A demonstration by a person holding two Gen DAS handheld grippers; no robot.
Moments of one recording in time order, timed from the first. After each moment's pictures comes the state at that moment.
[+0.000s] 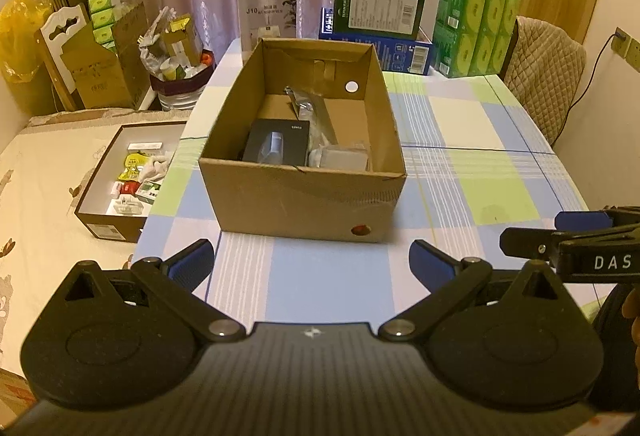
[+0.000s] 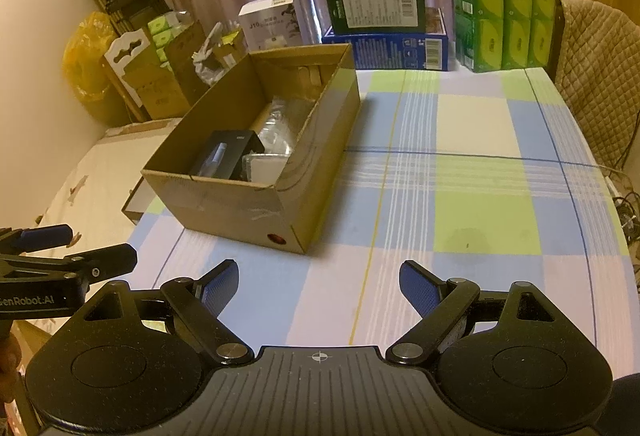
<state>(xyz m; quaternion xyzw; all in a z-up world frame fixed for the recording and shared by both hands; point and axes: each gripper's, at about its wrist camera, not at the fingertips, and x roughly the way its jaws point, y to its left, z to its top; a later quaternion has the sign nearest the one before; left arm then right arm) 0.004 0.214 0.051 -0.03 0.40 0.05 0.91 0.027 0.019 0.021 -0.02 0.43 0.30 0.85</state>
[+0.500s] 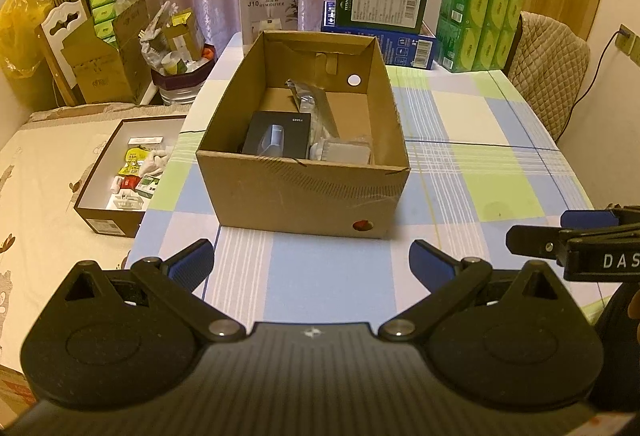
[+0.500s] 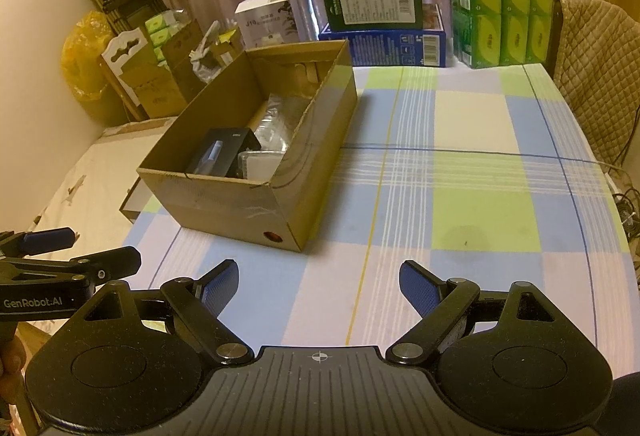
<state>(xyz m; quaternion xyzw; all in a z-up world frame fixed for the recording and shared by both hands) 0.007 0.214 0.044 -0.03 0.41 0.05 0.91 0.030 0.018 0.019 -0.02 0.43 0.30 0.85</state>
